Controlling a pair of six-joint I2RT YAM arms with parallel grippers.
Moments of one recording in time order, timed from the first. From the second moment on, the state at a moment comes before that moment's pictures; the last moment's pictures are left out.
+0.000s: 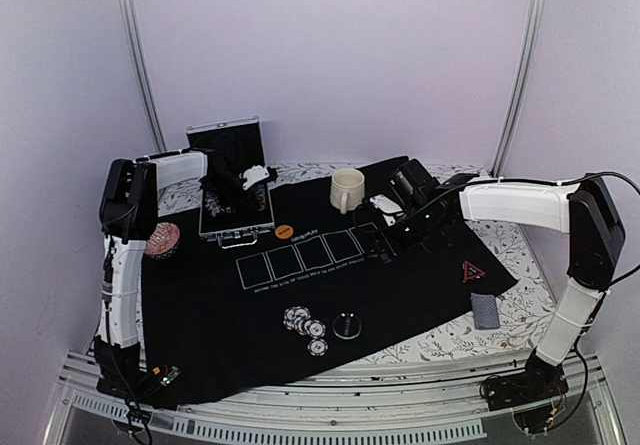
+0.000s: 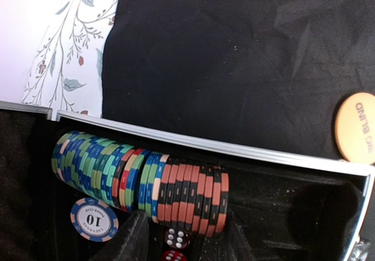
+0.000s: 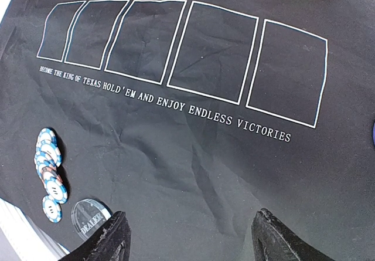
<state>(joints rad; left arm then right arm) -0.25 2.37 1.92 -0.58 0.25 0.90 0.70 1.77 1.29 -0.56 -0.17 0.09</state>
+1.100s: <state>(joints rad) -0.27 2.38 1.93 -0.56 0.27 0.94 0.70 1.79 1.29 -0.58 -0.18 0.09</state>
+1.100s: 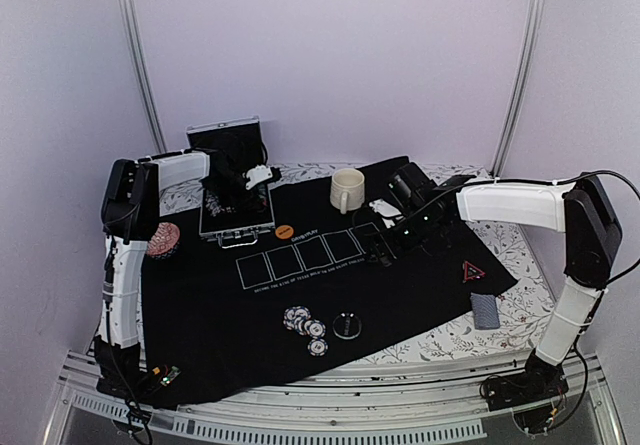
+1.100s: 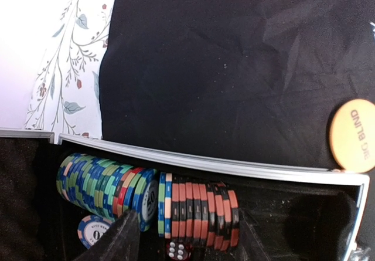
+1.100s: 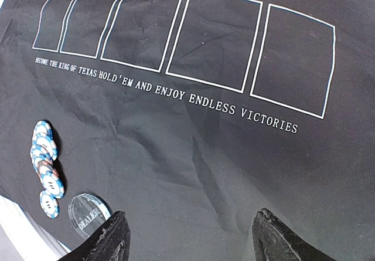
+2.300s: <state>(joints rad) -0.29 2.40 1.93 -0.51 0.23 0.99 0.70 1.80 1.30 -0.62 -0.20 0.09</state>
